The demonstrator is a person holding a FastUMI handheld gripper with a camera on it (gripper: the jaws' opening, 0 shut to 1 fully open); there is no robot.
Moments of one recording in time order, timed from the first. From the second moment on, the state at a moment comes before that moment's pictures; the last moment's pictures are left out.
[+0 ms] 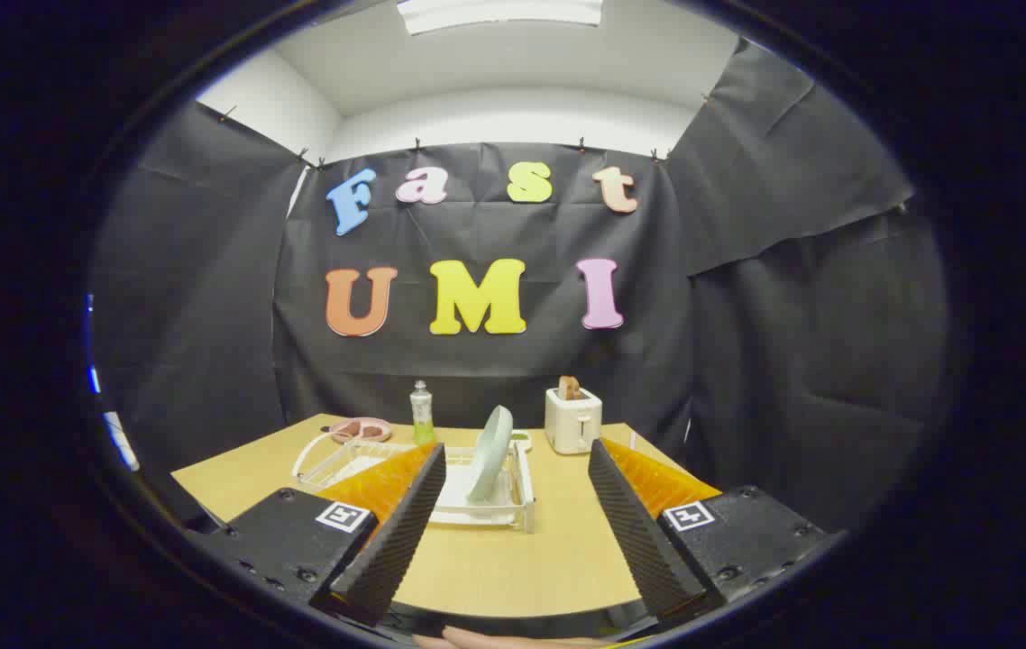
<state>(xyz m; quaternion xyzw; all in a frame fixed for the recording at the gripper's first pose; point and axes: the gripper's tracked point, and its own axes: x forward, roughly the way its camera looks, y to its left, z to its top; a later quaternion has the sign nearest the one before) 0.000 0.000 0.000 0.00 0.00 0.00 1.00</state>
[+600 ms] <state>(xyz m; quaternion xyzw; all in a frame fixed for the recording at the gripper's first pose) 0.007 -0.002 -0.011 -0.01 0.00 0.00 1.00</state>
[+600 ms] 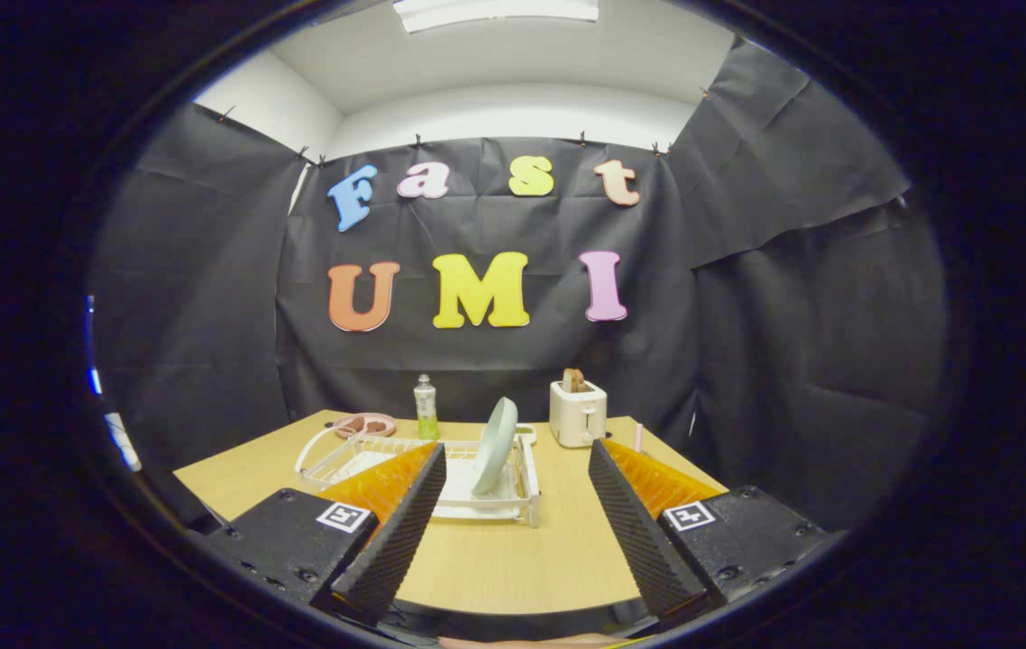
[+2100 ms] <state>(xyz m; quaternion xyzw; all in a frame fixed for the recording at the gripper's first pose) 0.333 0.047 -0.007 -0.09 0.33 0.02 0.94</state>
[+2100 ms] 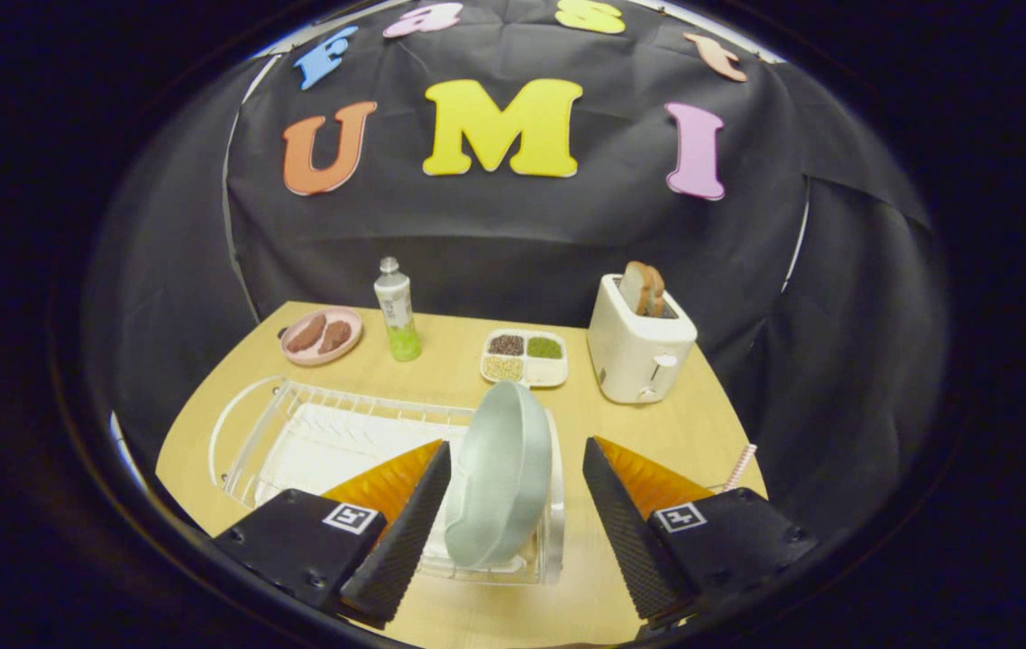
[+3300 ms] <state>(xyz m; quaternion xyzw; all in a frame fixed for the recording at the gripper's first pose) 0.331 0.060 -0.017 -0.25 0.41 -0.22 0.85</state>
